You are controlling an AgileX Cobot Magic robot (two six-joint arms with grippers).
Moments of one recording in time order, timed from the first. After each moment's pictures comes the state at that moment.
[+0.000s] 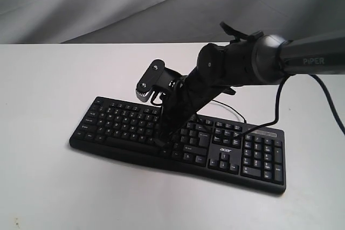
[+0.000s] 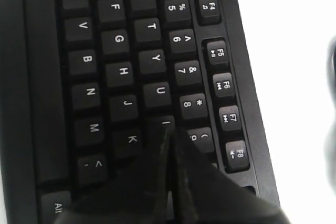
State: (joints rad) left arm 0.10 0.00 0.00 0.12 0.27 -0.07; right arm 0.60 2.08 -1.35 0.41 0.47 -0.89
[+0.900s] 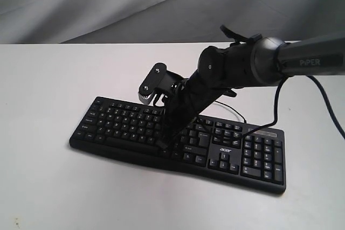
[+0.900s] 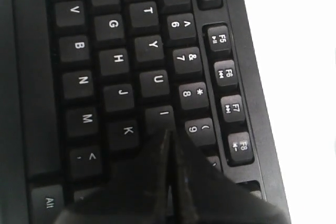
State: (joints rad) left arm 0.10 0.00 0.00 0.12 0.27 -0.07; right arm 0.60 2.10 -1.35 0.41 0.47 -0.90
